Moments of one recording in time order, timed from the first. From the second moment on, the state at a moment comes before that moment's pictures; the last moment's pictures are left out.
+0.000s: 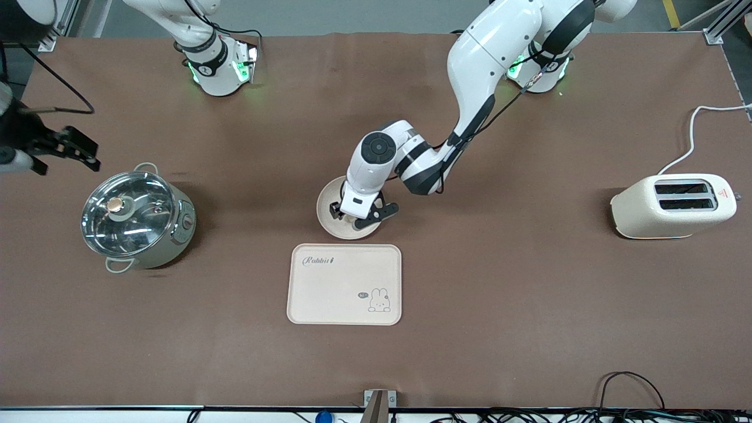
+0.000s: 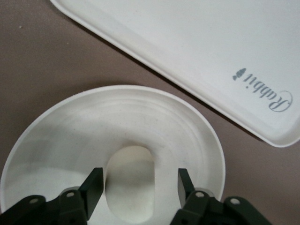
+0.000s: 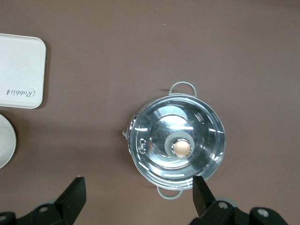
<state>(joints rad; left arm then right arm) -0.68 0.89 -0.24 -1.42 0.04 2.50 -1.36 -0.16 -0.13 0.09 -1.76 -0.02 1.73 -0.14</state>
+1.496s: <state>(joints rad) -0.47 0.69 -0.20 -1.38 0.20 2.18 -1.33 0.01 -0.10 -0.06 -1.55 -0.03 1.59 -0.12</state>
